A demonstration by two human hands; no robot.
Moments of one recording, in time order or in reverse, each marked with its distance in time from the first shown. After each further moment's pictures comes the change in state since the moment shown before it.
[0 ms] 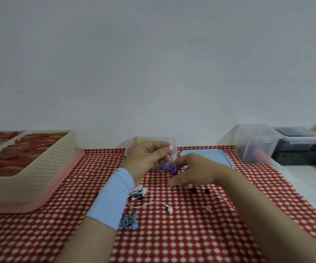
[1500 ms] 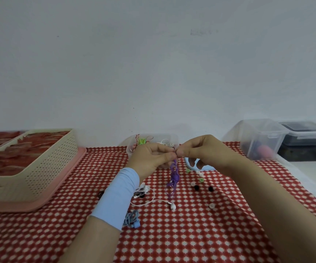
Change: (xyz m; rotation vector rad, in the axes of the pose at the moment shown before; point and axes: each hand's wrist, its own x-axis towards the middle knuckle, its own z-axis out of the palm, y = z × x) left_hand 0.000 -0.004 0.006 0.193 0.014 -0.004; right_hand -0.005 0.002 -0.021 0.500 0.183 -0.040
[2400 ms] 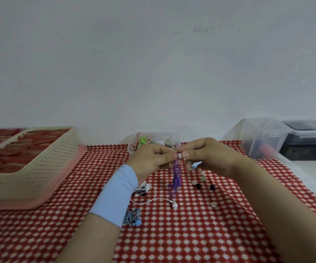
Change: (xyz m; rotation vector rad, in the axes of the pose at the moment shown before) left_hand -0.002 -0.001 -0.004 -0.109 -0.121 -0.089; right_hand 0.000 0.009 0.001 0.207 -0.157 0.056
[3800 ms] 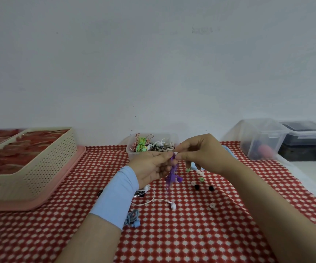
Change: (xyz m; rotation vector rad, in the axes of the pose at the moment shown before) left_hand 0.004 -0.005 0.003 -0.239 0.007 -0.256; right_hand 0.008 0.006 0.005 -0.306 0.208 -0.275
